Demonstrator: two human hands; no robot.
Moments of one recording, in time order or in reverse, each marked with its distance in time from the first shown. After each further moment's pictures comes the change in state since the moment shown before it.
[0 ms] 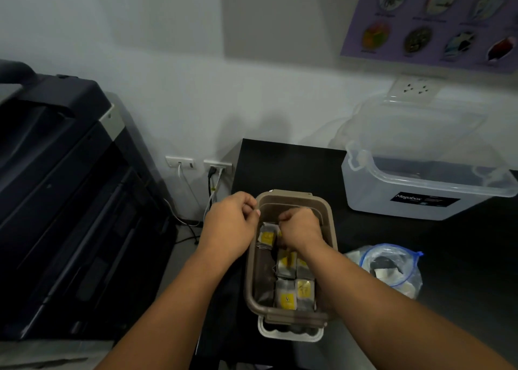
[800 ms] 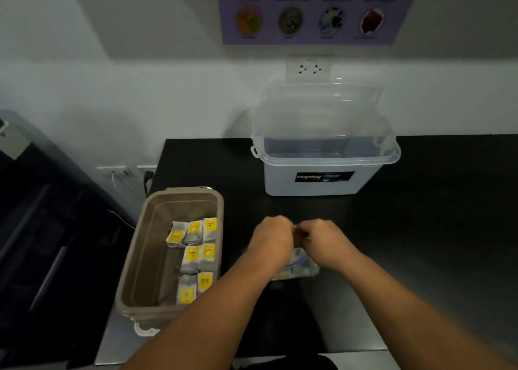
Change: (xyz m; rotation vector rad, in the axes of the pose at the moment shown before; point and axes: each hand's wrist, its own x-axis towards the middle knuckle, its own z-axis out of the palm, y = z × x) left_hand -0.014 0.177 0.234 0.482 -0.661 -0.075; right_hand -0.004 0.190 -0.197 -0.422 -0.120 -0.240
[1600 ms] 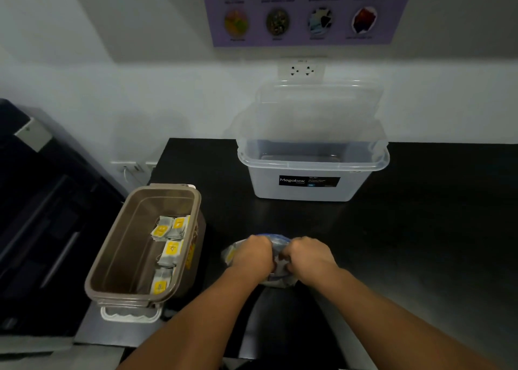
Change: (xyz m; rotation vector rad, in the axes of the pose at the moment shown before) left_hand 0.024 0.025 0.053 0.142 -0.135 -0.344; right_hand 0.029 0.054 0.031 -0.411 -0.196 -0.088
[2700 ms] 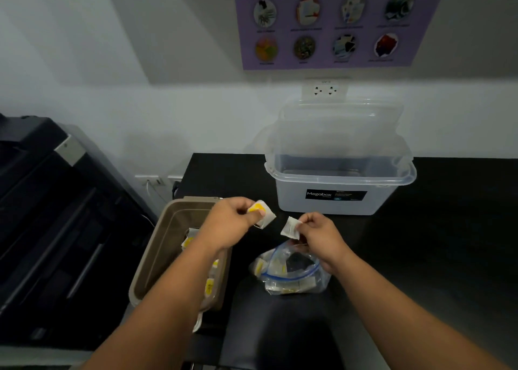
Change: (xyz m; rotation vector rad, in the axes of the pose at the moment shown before) left_hand -0.047 -0.118 -0.091 -1.005 0.378 0.373; right_hand -0.002 -0.039 -0.053 1.563 0.205 0.070
